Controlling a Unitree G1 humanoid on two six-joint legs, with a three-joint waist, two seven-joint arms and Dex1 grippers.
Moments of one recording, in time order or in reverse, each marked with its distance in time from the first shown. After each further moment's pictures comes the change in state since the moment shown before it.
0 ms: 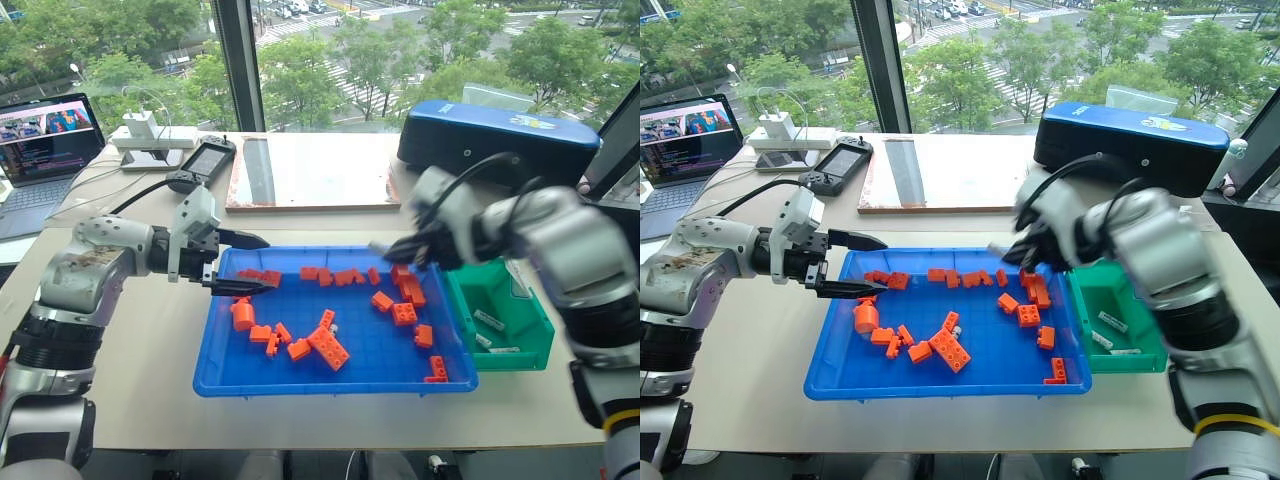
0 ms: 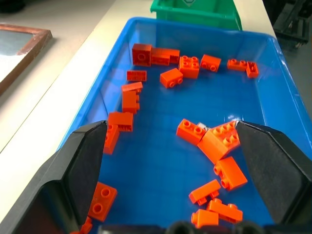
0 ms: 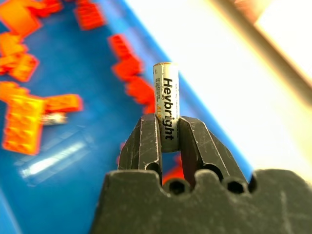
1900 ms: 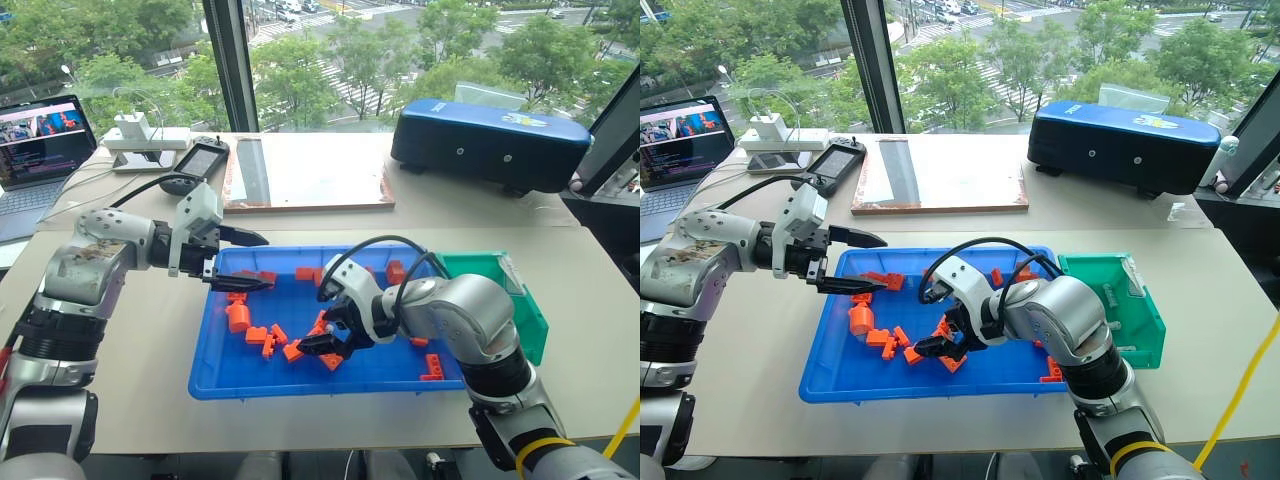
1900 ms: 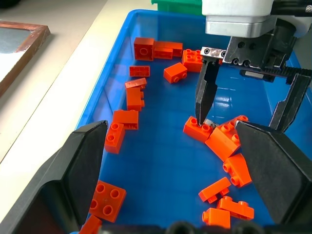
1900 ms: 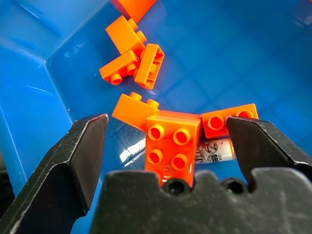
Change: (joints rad) left arm -0.018 0.029 -0.025 0.034 0.044 -0.024 -0.021; right arm 0.193 0.689 0.121 -0.171 0.309 0.402 -0.581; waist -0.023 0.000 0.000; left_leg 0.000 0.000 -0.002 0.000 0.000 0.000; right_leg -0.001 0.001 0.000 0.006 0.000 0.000
